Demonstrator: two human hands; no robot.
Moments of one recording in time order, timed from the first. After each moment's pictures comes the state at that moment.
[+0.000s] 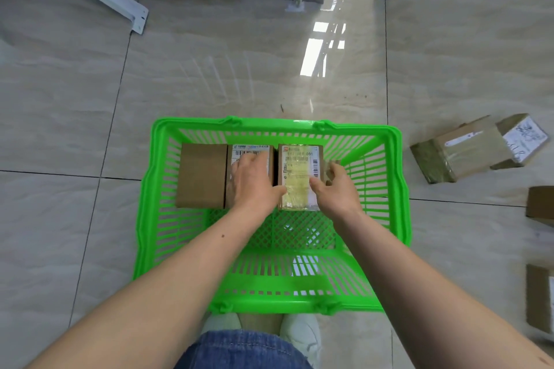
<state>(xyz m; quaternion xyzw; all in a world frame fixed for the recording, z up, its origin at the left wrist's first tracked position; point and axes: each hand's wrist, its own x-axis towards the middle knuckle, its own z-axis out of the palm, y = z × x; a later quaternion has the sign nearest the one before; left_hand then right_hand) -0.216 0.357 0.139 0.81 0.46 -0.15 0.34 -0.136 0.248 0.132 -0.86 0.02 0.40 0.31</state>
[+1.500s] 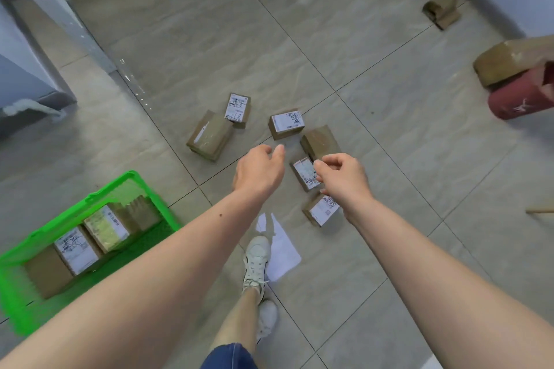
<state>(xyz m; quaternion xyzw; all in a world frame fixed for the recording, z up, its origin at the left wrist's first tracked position) -0.047 -0.113 0.502 0.85 0.21 -0.26 0.41 -0.066 -0.261 0.505 -0.79 0.32 0.18 0.48</state>
